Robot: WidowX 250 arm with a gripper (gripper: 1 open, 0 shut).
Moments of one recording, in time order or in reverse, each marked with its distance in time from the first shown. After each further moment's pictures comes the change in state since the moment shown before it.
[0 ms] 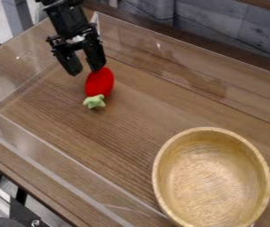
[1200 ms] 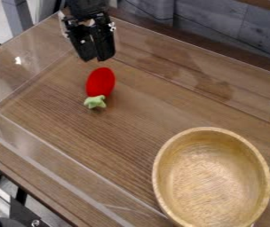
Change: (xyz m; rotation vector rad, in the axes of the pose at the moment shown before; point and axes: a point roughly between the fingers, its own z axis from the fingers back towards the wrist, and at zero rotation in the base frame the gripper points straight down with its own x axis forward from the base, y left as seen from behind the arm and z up) arm -0.003 -0.036 0.016 0.053 0.109 -0.243
